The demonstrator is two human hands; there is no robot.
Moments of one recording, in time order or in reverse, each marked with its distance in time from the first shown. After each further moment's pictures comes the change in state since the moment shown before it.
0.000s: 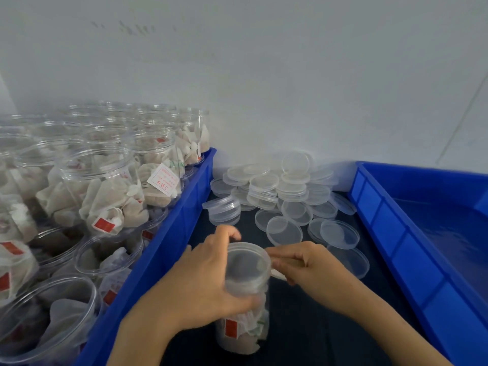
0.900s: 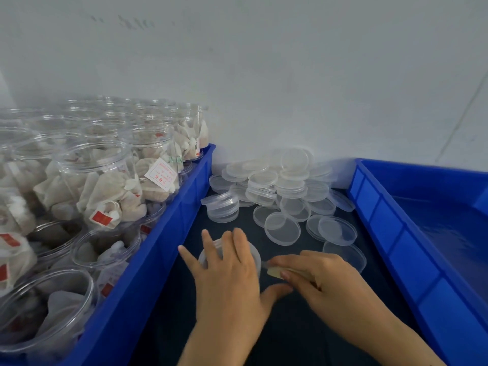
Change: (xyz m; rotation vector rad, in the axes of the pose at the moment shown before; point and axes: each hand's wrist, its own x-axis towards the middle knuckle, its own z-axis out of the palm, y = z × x) left_hand 0.009 0.043 0.053 0.473 0.197 -0.327; right_hand -0.041 -0.007 -0.003 -0.339 0.157 -0.078
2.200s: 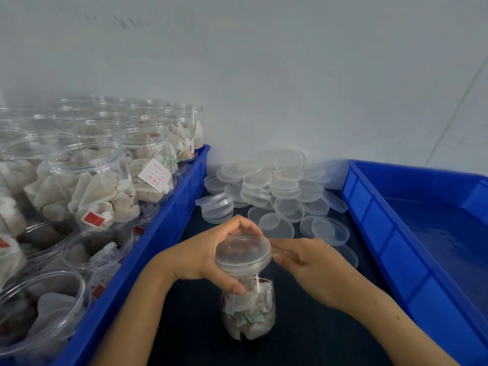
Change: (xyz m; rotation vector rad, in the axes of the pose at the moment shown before) left_hand 0.068 -0.062 -0.013 -0.930 -0.435 0.665; right_hand 0.026 0.001 -0.010 0.066 -0.147 0.135
